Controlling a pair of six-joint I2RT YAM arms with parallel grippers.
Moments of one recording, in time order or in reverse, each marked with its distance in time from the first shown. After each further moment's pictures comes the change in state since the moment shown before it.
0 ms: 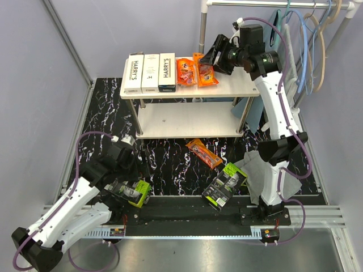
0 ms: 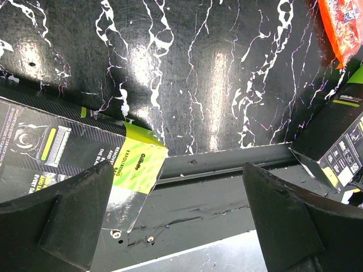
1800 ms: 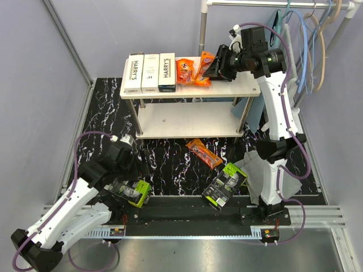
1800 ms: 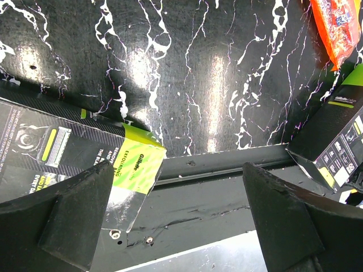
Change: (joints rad) left arm 0.000 -0.011 0.008 -0.002 -0.004 0.000; right arm -0.002 0.036 0.166 -0.307 -0.094 -0.085
